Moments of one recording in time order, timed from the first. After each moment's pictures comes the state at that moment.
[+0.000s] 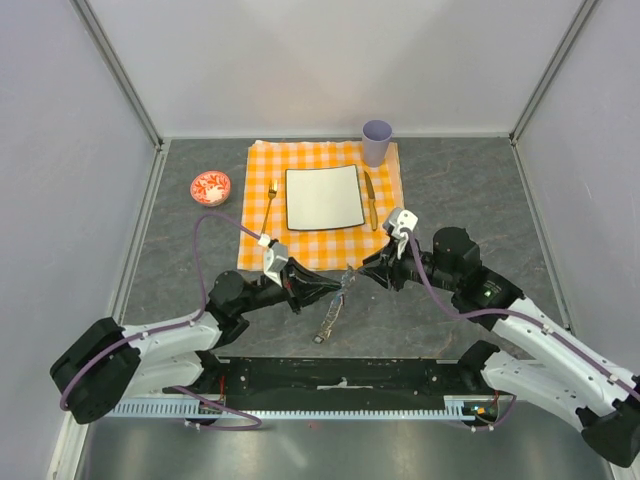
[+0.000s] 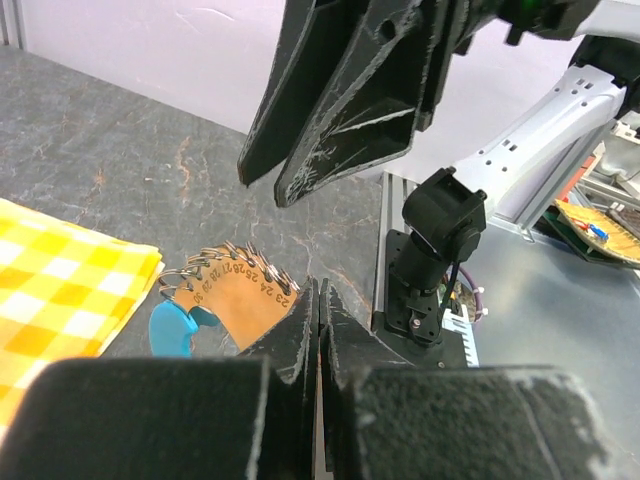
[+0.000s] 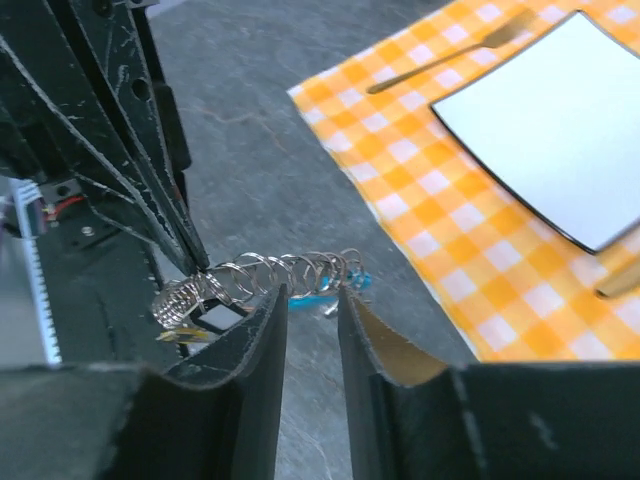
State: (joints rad) left arm -0.81 1.07 0.24 1.08 0.52 -0.43; right arm 0.75 0.82 0.73 -0.21 -0.33 0.04
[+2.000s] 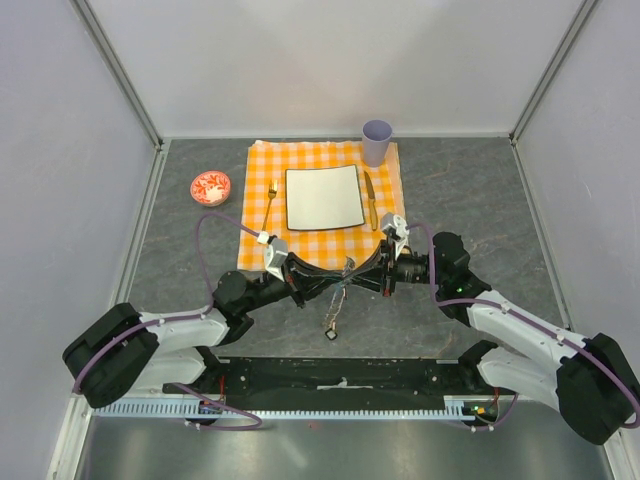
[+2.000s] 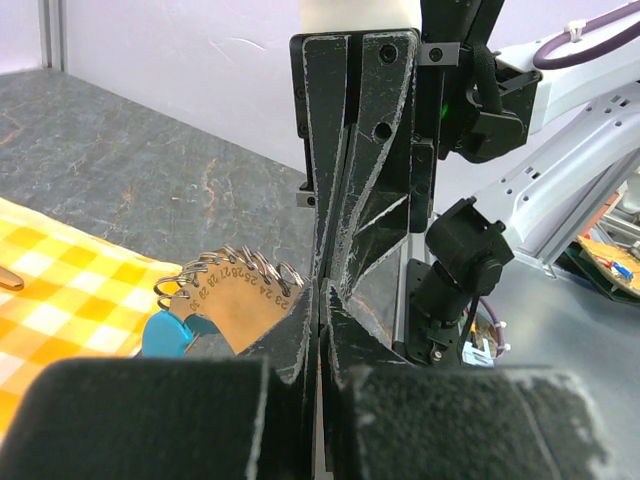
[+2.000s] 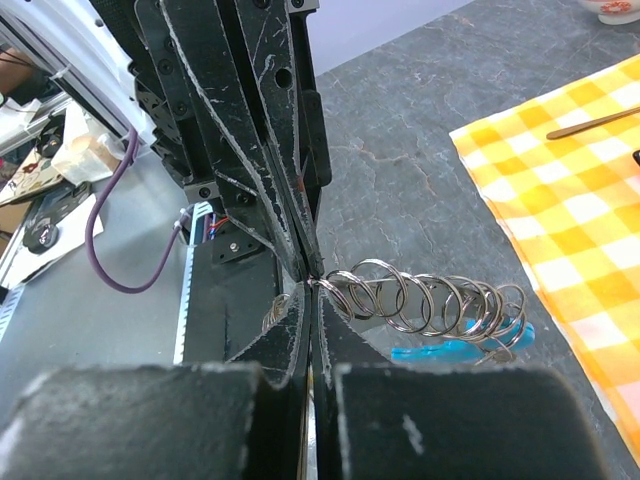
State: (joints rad) left arm -0.81 1.19 0.23 1.26 0.45 -0.46; right arm 0.60 1.03 0.46 0.53 -0.86 0.36
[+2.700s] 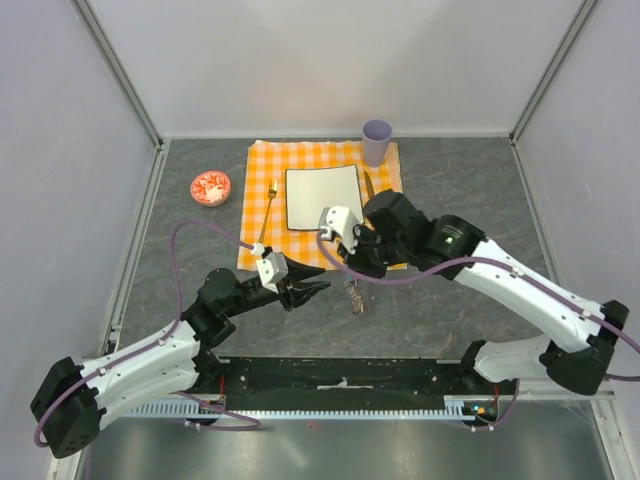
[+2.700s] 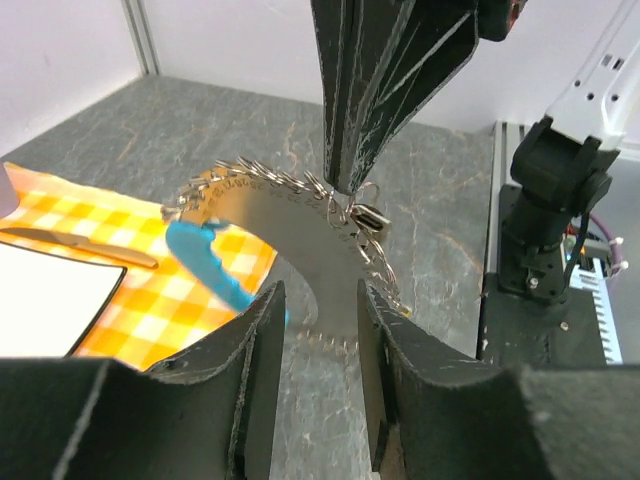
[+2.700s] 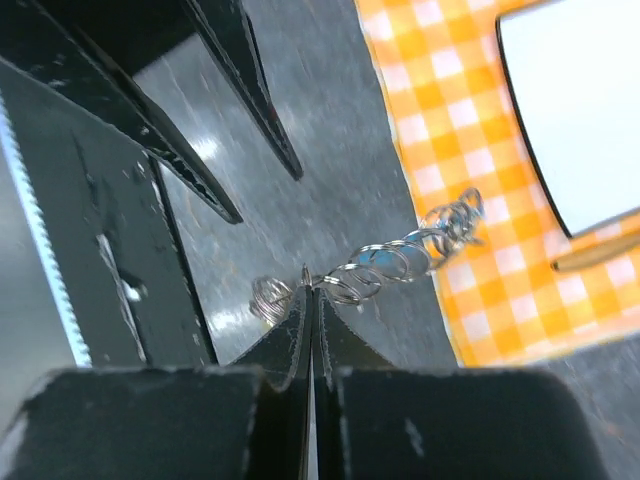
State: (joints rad) left arm -0.82 0.78 0.30 0.62 0.41 -0.07; right arm 0.87 1.23 1.32 -0.80 -0.29 -0.24
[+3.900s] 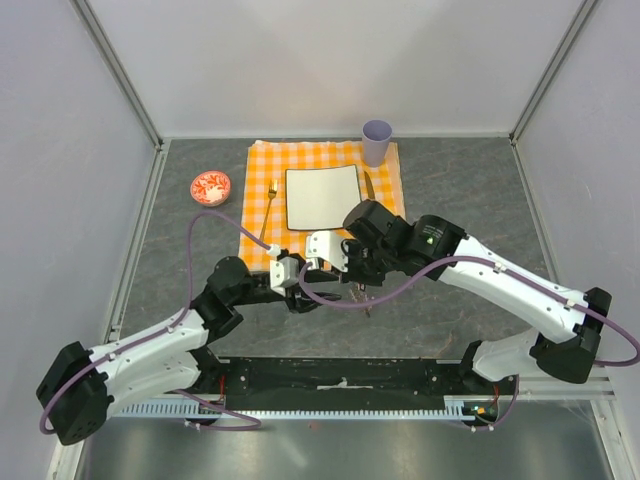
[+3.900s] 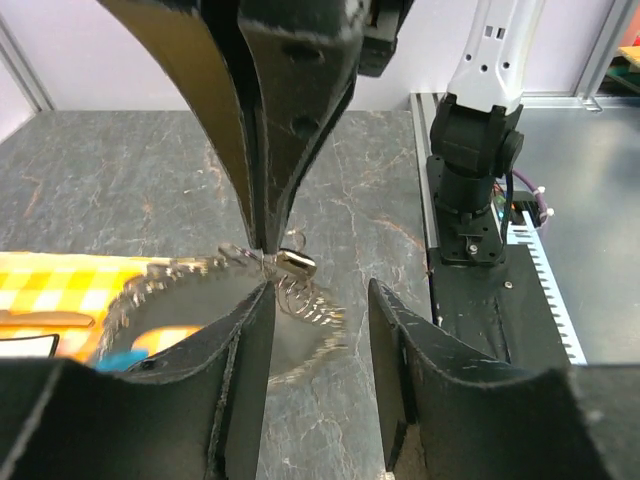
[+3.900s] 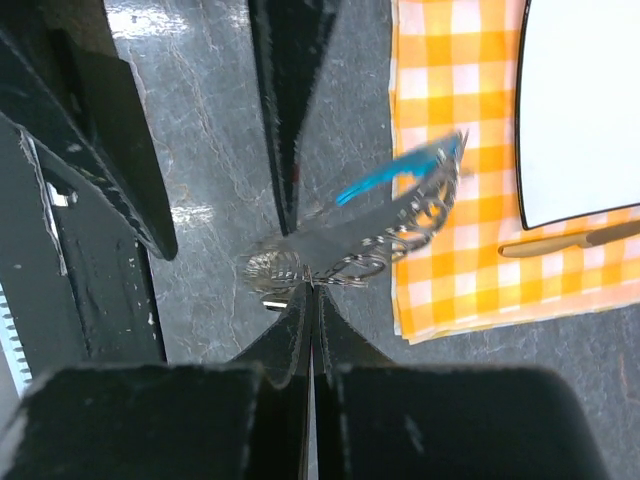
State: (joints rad) left arm -0.82 0.89 0.38 0.61 0.66 0.02; right arm 1.02 1.37 1.48 -1.05 -0.11 -0.49
